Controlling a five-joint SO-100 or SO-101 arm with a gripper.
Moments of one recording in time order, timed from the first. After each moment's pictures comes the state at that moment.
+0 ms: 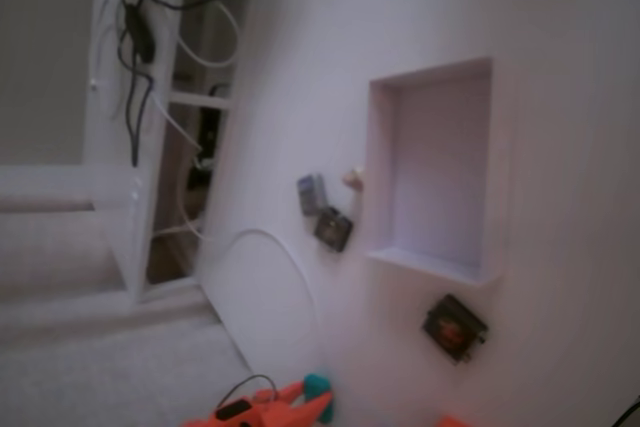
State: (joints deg) arm -34.8 88.9 117.2 71.7 -3.9
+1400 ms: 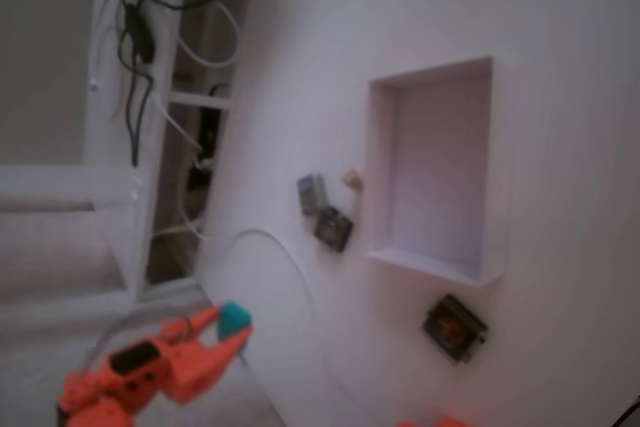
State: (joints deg) arm -1.5 87.5 72.6 97.6 -4.7
